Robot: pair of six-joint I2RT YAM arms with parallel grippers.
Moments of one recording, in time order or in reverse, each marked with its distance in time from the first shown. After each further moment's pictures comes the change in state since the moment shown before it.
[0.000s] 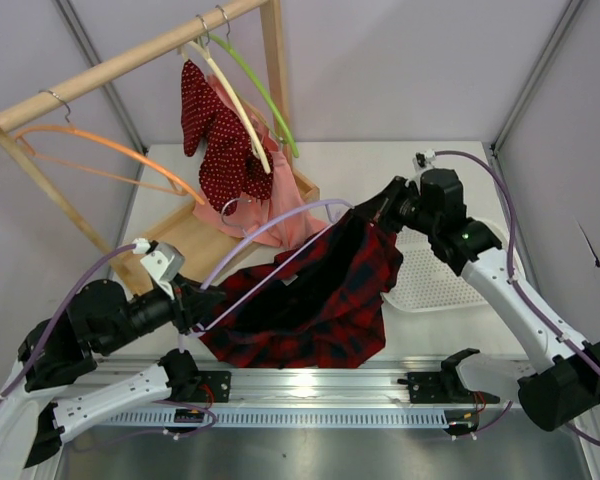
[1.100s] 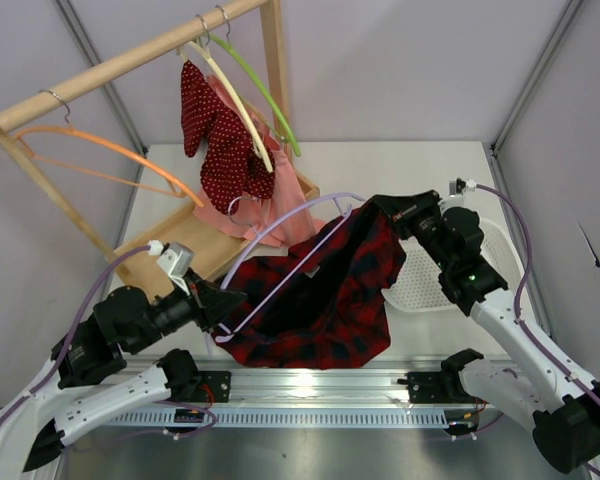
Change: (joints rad) left arm 0.000 -0.079 -0.245 0.249 0.018 -0.228; right arm -0.010 -0.241 -0.344 0.439 0.266 0.397
